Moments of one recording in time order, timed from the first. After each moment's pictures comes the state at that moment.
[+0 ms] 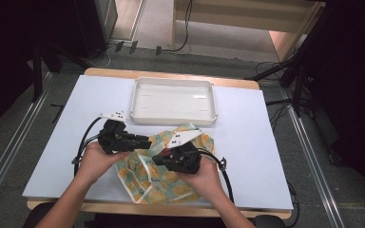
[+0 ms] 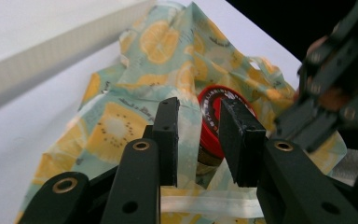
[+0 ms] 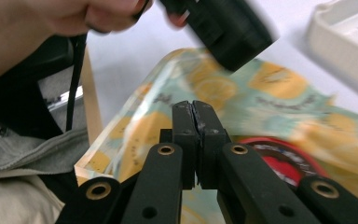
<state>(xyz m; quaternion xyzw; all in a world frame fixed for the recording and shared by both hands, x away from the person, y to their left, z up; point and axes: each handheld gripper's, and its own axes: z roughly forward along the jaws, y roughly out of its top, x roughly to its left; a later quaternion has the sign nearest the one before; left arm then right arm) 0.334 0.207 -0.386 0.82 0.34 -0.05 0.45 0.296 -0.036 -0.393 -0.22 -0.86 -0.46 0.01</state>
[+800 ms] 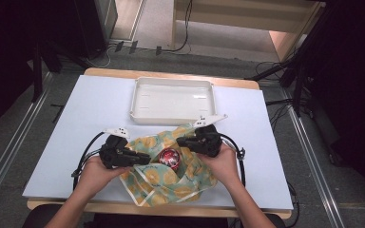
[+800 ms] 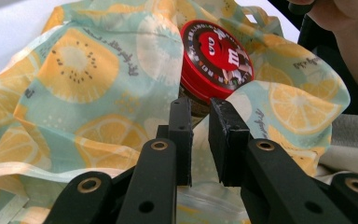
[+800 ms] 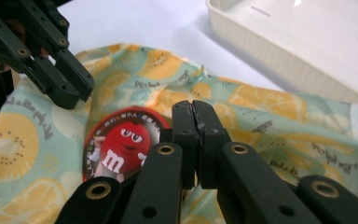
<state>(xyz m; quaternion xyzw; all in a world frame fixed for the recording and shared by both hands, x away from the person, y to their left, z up) 0.308 0.208 -0.414 0.83 0.34 -0.09 0.42 0.346 -0.090 -0.400 -0.30 -0.85 -0.44 -0.02</state>
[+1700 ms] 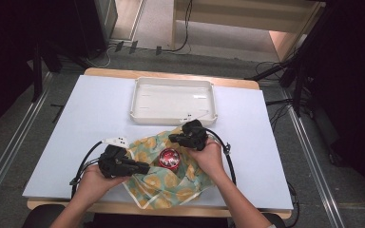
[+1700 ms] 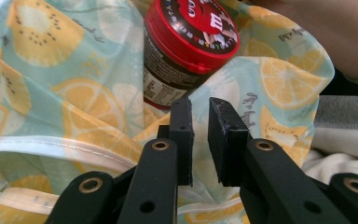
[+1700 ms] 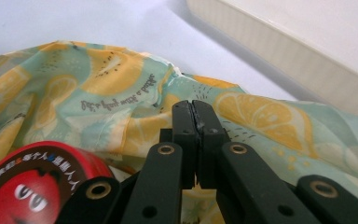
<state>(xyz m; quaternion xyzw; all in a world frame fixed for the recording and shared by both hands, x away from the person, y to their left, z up) 0.288 0.208 -0.425 0.84 0.33 -0.10 0.42 0.383 -0.058 -0.438 -0.32 -0.85 -0.41 -0.02</state>
